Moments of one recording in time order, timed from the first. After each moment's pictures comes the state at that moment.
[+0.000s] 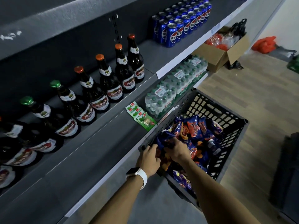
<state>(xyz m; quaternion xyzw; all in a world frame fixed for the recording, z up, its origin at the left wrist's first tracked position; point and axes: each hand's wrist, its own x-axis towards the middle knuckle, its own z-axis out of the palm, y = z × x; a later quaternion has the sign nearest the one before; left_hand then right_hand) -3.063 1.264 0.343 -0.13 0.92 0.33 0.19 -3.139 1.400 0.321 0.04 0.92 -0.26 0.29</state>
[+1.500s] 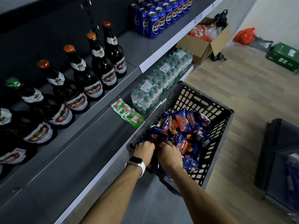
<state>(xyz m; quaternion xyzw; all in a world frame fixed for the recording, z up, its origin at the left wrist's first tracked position) -3.105 1.284 0.315 0.08 0.98 0.06 0.17 -3.105 1.407 0.314 -0.05 0.97 -0.18 0.17</state>
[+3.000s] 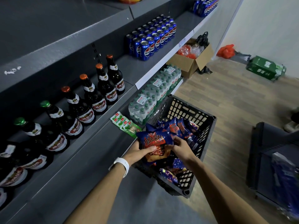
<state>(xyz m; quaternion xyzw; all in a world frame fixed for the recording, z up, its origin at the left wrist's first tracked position) -3.084 1.249 0.398 -0.16 0.73 0.60 0.28 -3.103 1.461 0.431 0.12 0.77 -0.58 0.25</state>
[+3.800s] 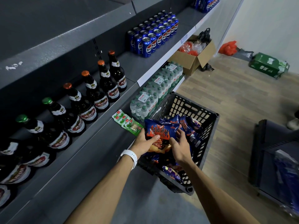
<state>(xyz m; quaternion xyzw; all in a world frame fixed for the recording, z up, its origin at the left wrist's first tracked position) -3.101 1.264 0.411 -0.16 0.76 0.60 0.20 -3.081 1.429 0.444 0.14 0.82 -0.55 0.11</state>
